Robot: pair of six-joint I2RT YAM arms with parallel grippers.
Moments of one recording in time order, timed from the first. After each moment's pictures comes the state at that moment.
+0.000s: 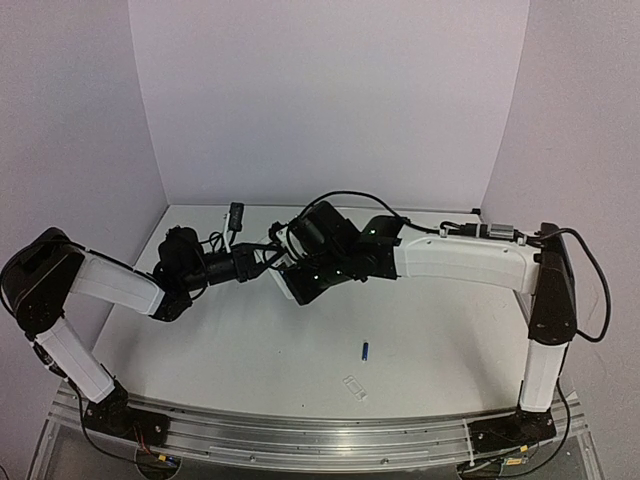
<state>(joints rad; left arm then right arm) -0.63 1.59 0.63 1.00 0.56 -0.67 1.08 1.95 1.68 -0.57 0.14 0.19</state>
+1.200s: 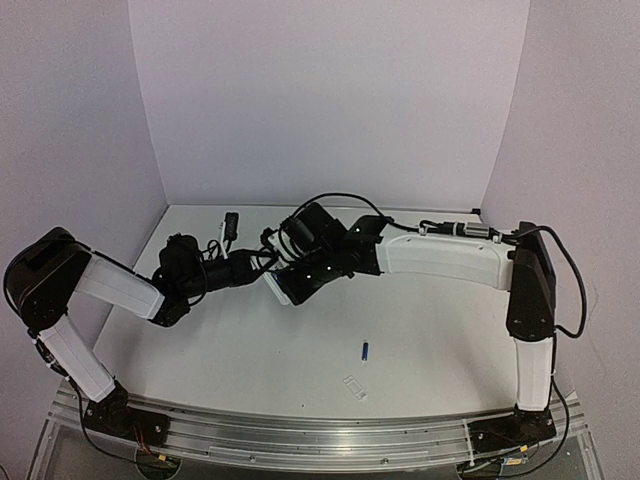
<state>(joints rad) -0.61 1.61 0.58 0.99 0.49 -0.76 1.04 2.06 1.78 -0.58 0.04 0.13</state>
